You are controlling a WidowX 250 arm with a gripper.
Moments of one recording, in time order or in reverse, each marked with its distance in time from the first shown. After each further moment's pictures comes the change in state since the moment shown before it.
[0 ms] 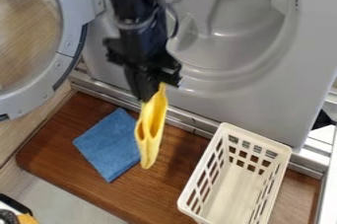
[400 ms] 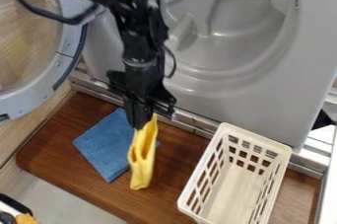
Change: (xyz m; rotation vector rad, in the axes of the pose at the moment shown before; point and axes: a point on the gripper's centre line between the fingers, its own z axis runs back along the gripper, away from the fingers) arm -0.004 0.009 -0.060 0.051 0.144 0.000
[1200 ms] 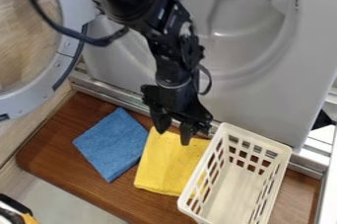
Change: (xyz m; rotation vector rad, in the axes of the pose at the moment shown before) arm 0.014 -0.048 0.006 -0.041 -0.189 -0.038
